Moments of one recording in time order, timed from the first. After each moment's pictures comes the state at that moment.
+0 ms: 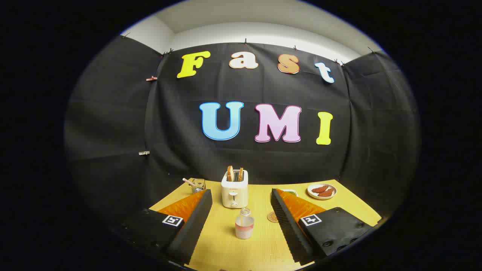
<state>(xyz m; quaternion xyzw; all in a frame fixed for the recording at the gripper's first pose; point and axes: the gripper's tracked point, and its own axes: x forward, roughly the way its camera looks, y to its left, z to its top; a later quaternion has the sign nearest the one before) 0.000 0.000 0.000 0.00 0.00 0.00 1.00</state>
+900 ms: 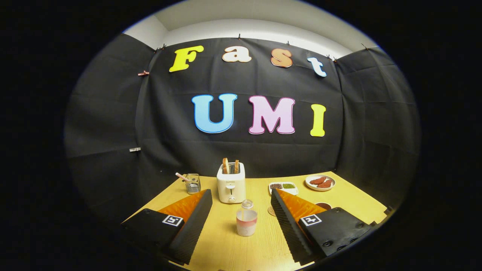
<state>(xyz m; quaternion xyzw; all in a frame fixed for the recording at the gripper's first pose) 0.019 0.003 -0.049 0.03 0.01 -0.06 1.00</state>
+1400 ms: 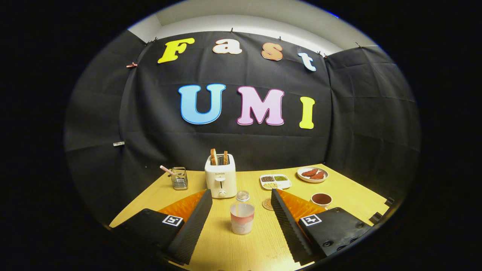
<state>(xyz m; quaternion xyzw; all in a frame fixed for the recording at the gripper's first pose) 0.051 0.000 -0.102 0.02 0.04 -0.11 0.99</state>
